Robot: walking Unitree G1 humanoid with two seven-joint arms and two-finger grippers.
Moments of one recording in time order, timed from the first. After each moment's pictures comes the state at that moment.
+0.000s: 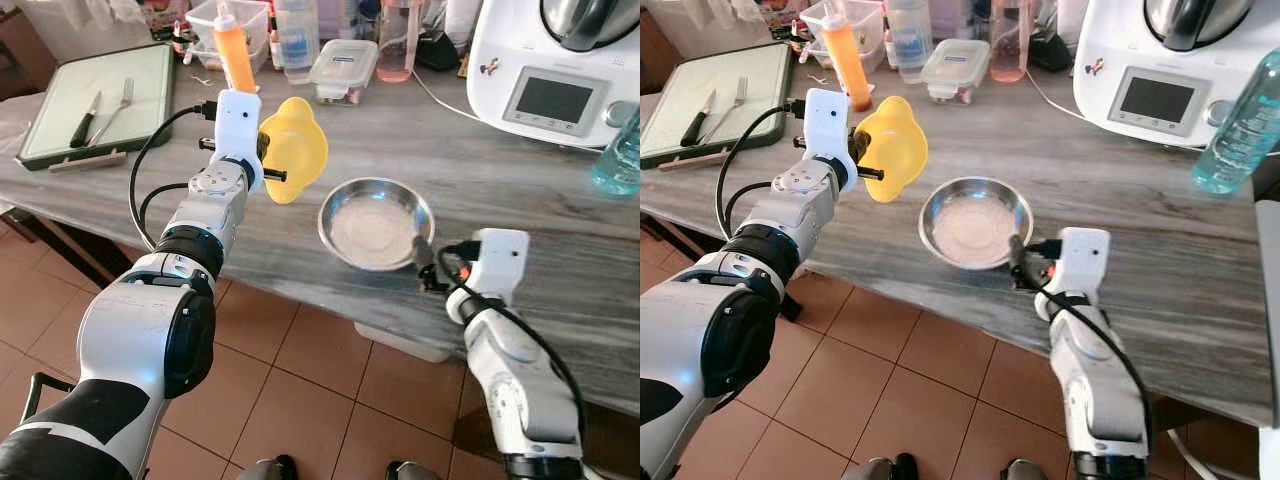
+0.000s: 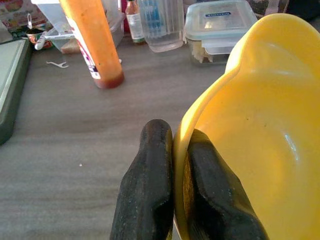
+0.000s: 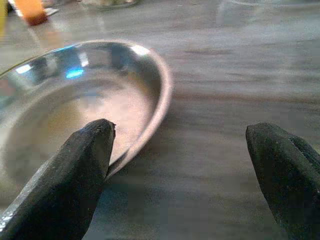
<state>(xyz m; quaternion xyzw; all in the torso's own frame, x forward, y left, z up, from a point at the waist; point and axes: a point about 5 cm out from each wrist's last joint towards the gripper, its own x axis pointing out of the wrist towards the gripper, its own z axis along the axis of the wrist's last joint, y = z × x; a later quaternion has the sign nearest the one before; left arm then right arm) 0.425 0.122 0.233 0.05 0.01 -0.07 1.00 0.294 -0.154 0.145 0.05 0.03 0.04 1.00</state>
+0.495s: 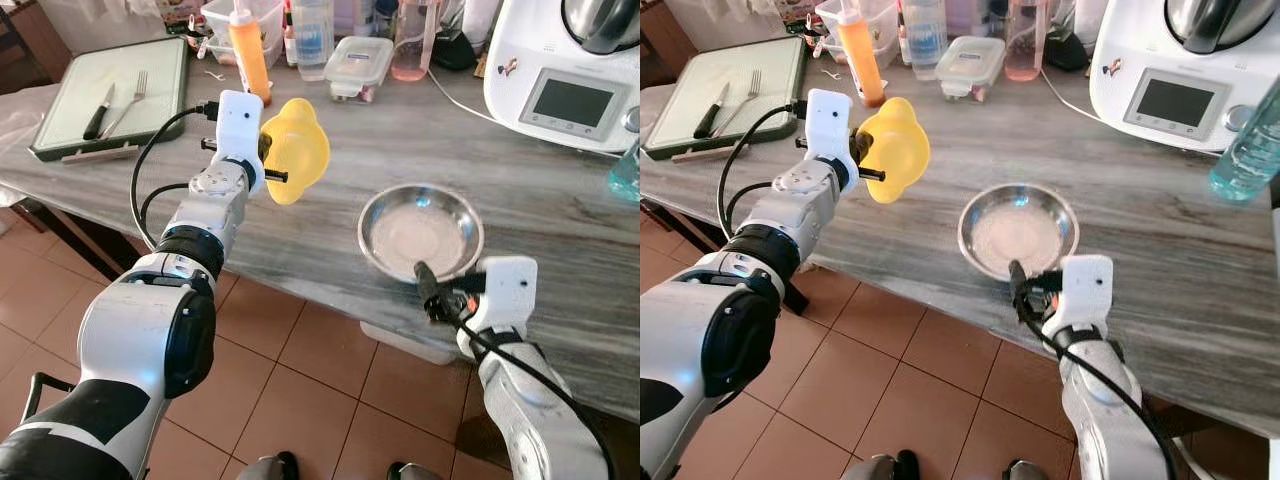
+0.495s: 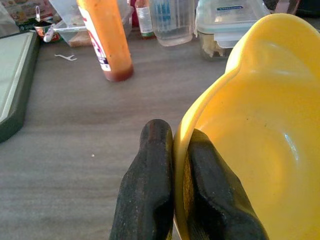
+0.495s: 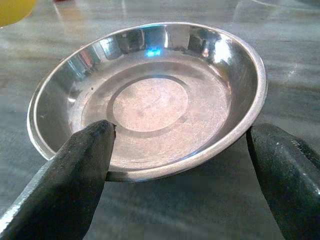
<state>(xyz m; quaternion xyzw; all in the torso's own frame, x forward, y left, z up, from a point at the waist) 0.425 0.121 0.232 0.05 0.02 -0.08 1.00 0.252 -0.156 0.145 0.01 0.04 0.05 1.00</state>
